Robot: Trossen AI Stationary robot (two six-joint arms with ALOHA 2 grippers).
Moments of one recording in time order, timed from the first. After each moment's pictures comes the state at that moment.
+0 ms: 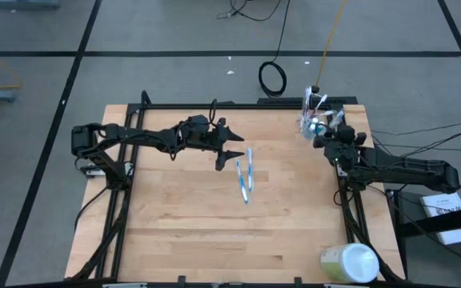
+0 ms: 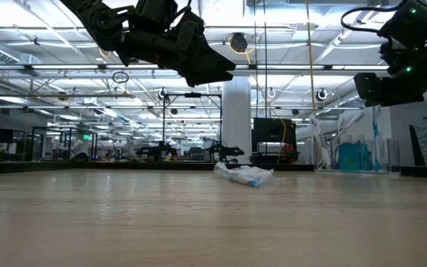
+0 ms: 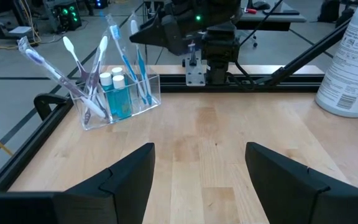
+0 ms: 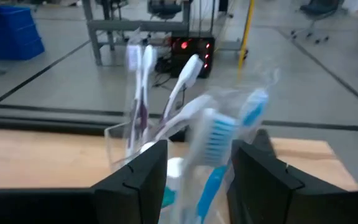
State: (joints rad) left arm 0.27 1.61 0.92 0.44 0.29 0.10; right arm -0.22 0.46 0.32 -0.61 1.17 0.70
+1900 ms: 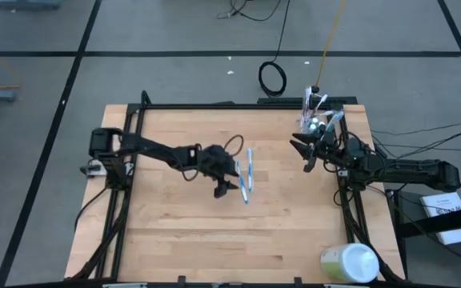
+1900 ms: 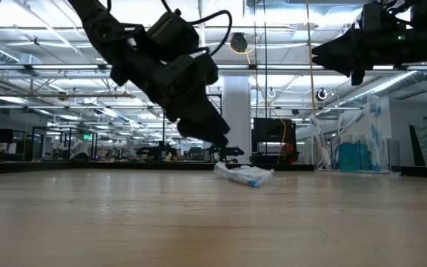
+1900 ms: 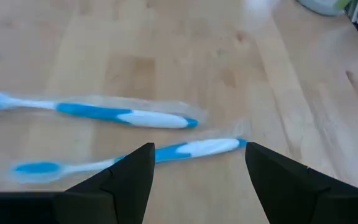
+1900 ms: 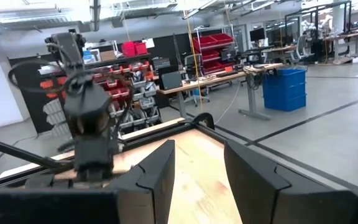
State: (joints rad) left arm 0.09 1.79 0.92 0.21 0.29 -0.09; right arm -0.22 0.48 0.16 0.45 0.18 0.17
